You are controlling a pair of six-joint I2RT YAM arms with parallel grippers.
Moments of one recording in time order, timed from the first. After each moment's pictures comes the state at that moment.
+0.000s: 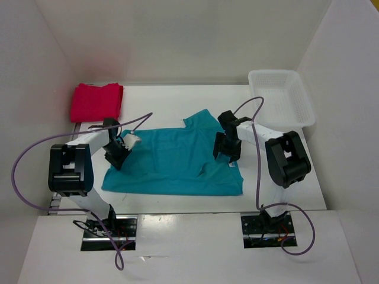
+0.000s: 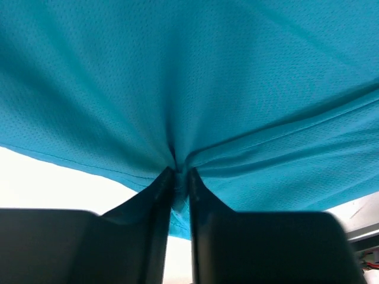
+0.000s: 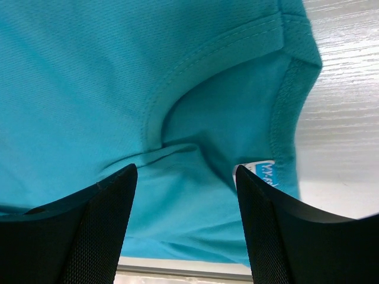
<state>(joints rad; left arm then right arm) 0.05 1.67 0.98 -0.79 0.12 0.72 0.40 1.78 1.14 -0.72 -0.02 0.61</state>
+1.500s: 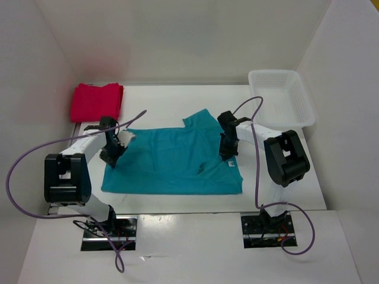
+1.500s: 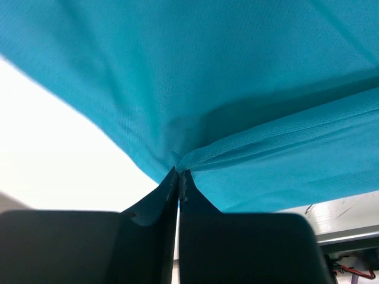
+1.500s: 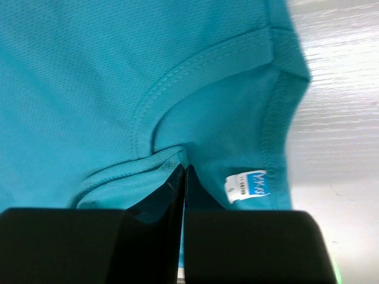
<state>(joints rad) 0.05 1.57 0.97 -0.82 0.02 0.56 0.40 1.80 1.14 -0.70 0.00 0.59</state>
